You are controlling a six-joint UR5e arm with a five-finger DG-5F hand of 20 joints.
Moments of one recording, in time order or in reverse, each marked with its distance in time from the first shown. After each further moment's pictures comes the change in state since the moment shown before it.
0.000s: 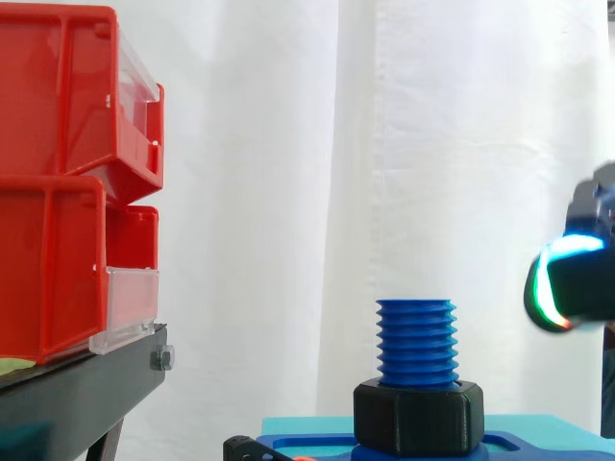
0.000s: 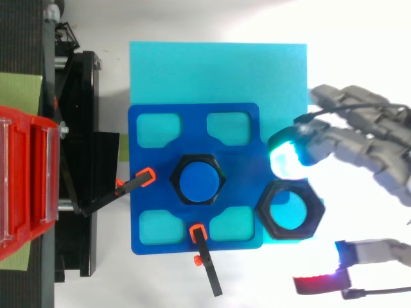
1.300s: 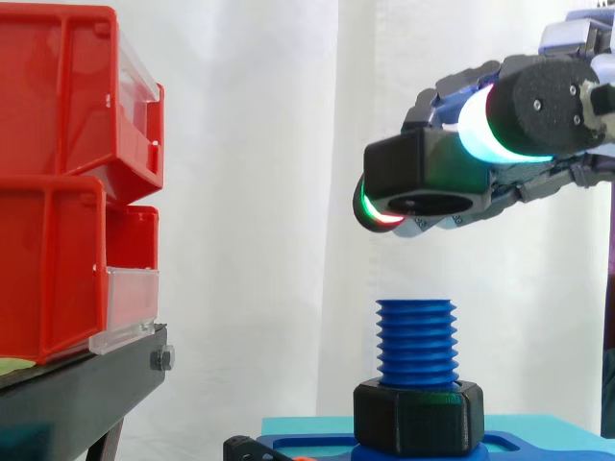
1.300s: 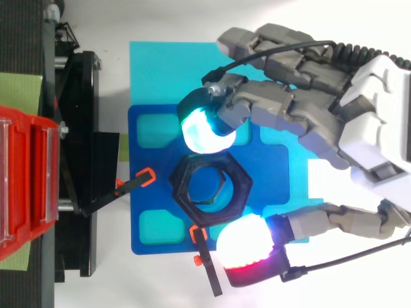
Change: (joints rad) arm -0.168 -0.104 0.135 0.148 -0.365 -0.130
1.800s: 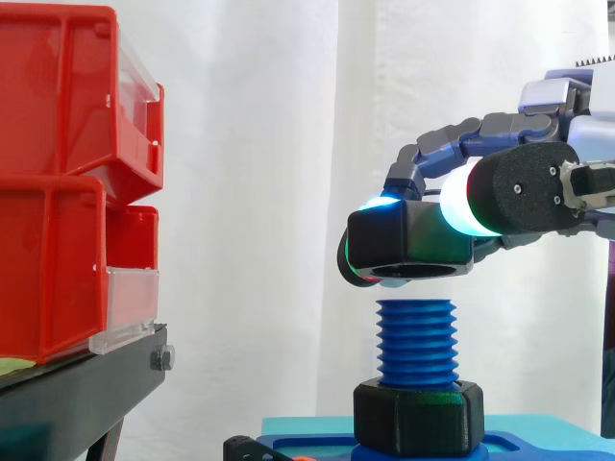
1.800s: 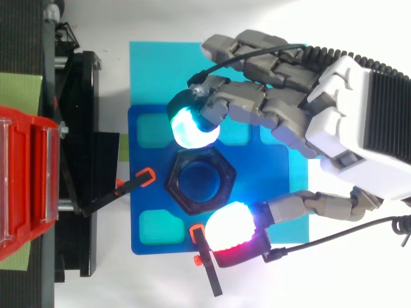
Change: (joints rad) arm -0.027 -0.046 0.001 0.019 -0.049 0.024
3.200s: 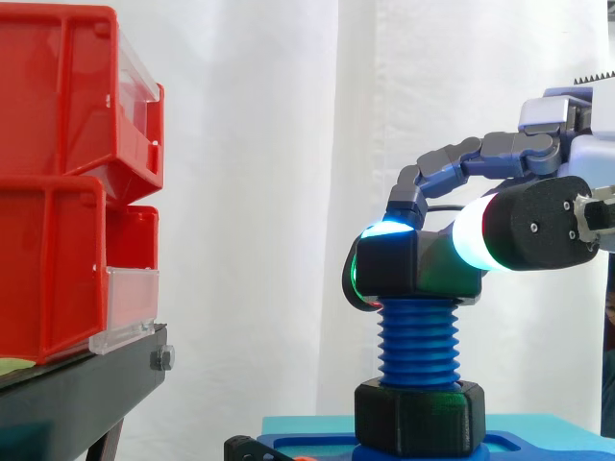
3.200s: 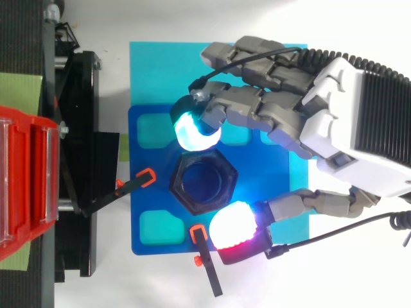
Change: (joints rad) arm -0.010 -0.001 -0.001 -0.045 -0.042 -0.001
